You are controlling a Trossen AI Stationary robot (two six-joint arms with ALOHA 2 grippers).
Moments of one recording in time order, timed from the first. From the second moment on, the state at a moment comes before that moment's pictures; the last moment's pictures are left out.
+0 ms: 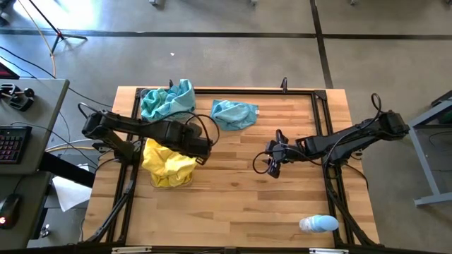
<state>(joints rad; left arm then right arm) -0.15 1.62 1.49 -1.36 -0.29 -1.15 0.16 1.26 0.59 -0.25 0.24 0.43</state>
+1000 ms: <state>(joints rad) -0.15 1.63 1.24 -1.24 -0.16 -1.28 0.16 1.26 0.59 -0.25 0.24 0.44</state>
